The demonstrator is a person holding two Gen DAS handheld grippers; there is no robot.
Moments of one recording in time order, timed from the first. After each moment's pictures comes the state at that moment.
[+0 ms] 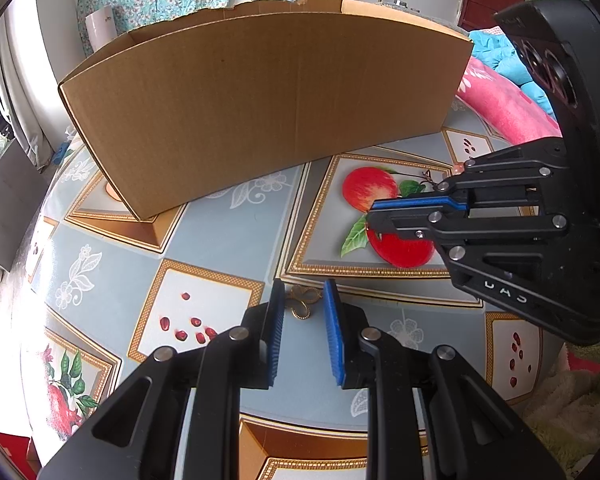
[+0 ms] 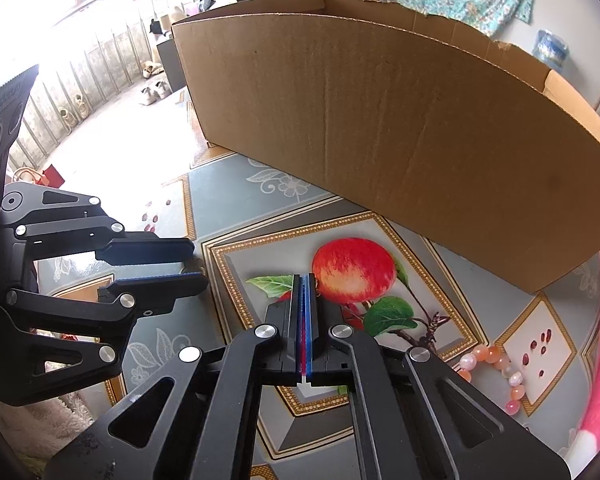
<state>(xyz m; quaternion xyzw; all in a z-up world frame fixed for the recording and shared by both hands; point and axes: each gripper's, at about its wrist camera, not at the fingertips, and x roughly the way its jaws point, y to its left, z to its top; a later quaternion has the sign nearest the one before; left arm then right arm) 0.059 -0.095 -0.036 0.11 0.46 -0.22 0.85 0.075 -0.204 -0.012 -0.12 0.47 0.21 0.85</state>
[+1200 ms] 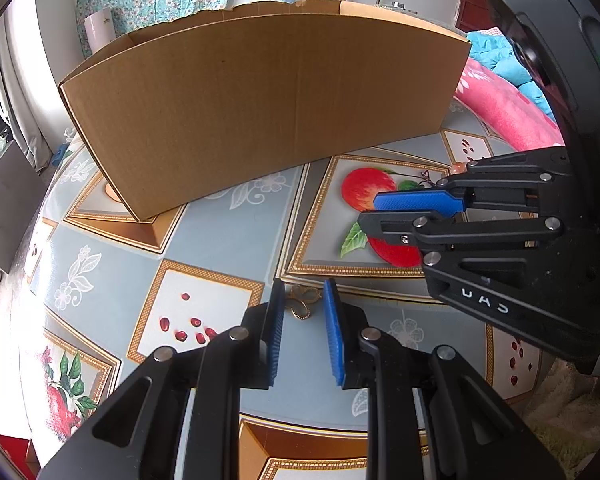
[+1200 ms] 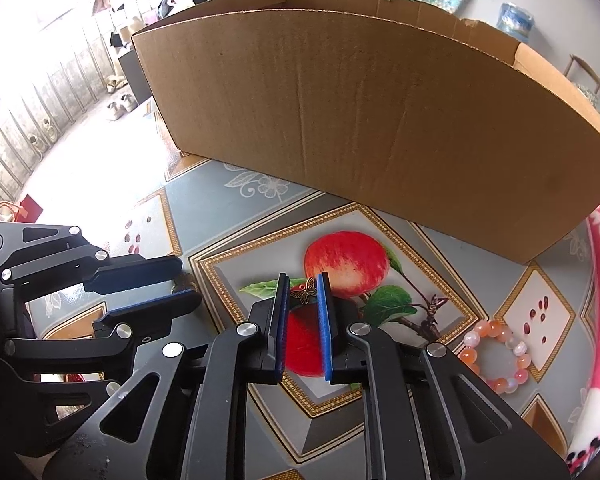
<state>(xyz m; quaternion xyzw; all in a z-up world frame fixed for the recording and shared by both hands) 0.058 -0.096 -0.038 0.10 0.46 -0.23 0.85 0.082 -0.183 -0.021 -0.09 0.49 0.14 0.86</state>
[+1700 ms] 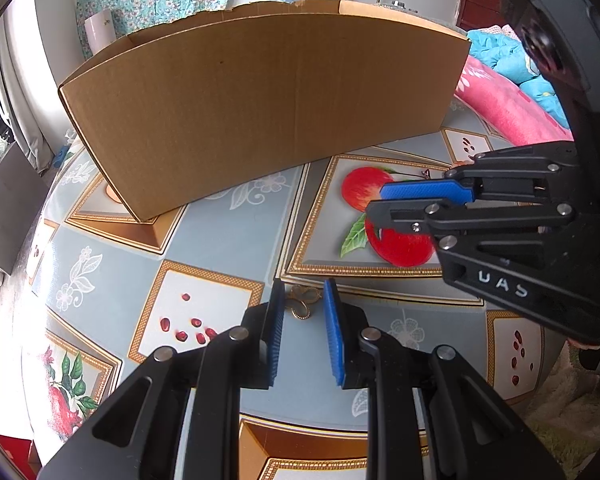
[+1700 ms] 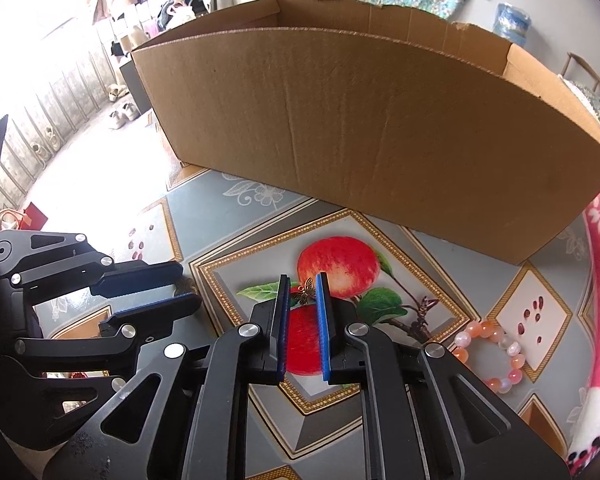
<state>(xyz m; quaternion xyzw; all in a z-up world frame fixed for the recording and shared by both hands) 0.056 -0.098 -0.037 0.11 0.46 -0.22 0.85 0.073 -0.212 -0.002 -0.08 0.48 0.14 0.86</state>
